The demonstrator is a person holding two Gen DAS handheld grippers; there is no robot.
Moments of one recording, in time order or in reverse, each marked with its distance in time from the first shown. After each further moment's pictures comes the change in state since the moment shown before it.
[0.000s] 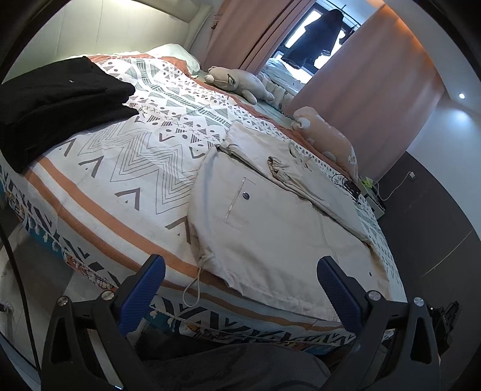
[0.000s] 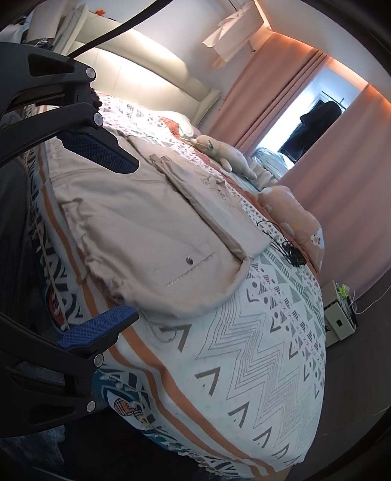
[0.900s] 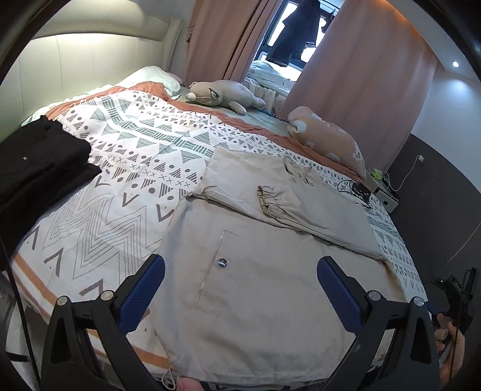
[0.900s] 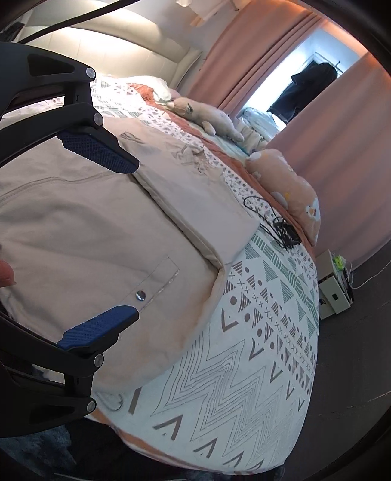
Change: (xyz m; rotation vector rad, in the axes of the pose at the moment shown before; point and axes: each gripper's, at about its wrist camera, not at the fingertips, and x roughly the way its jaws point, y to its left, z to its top) left arm 0.057 -0.076 0.088 0.139 -0.038 0.071; right arm 0.101 0.113 0.064 0.054 -0.042 -0.179
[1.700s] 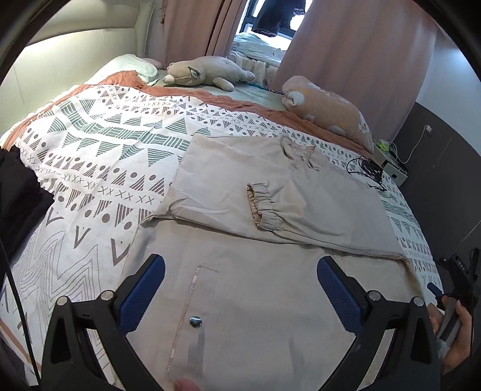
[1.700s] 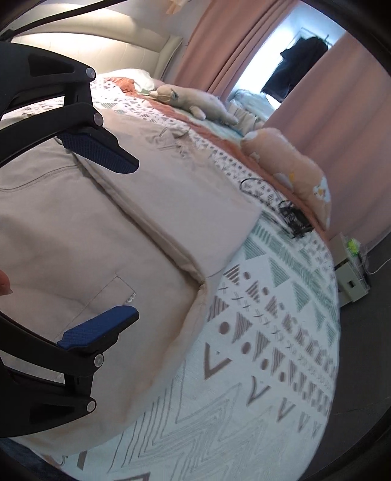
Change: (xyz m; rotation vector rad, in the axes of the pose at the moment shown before) left arm 0.125 -0.044 0.063 0.096 0.136 0.019; right arm 0.119 0.028 0.061 0.085 0.030 -0.045
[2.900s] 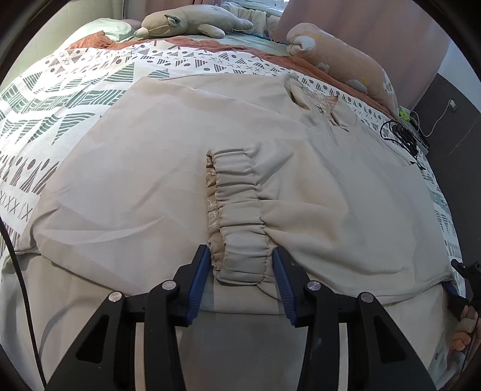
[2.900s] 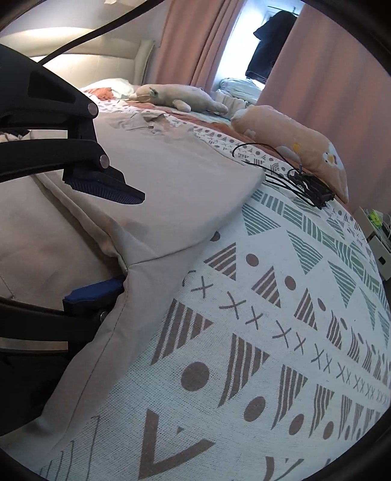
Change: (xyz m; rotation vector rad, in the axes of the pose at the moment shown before) left arm 0.226 -0.054 0.027 0.012 0.219 0.040; right arm 0.127 -0.040 0.045 0.186 0.134 0.055
